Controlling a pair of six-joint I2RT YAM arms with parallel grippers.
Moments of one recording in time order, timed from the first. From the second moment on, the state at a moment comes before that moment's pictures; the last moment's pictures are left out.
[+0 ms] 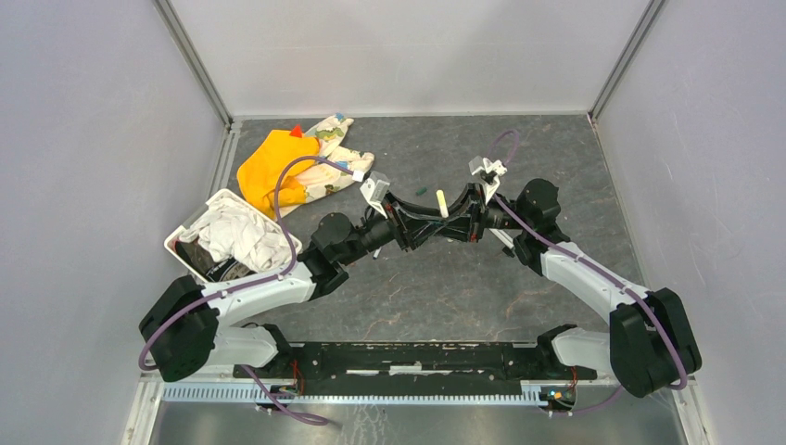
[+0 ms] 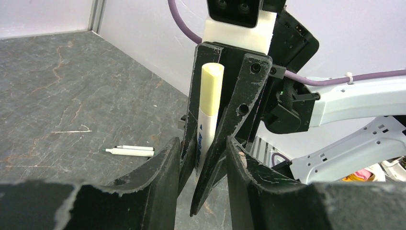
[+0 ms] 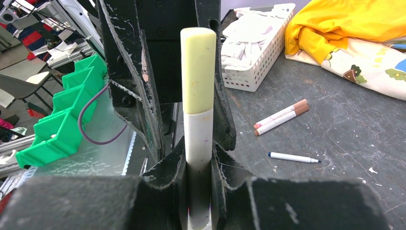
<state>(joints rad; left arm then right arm) -0.89 1.26 0.65 0.82 0.21 -0.54 0.39 1.23 0.64 0.74 -1.14 0.46</state>
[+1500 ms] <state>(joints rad) -0.62 1.16 0.58 0.27 0.00 -0.54 0.20 1.21 0.73 -0.02 -0.91 -0.42</state>
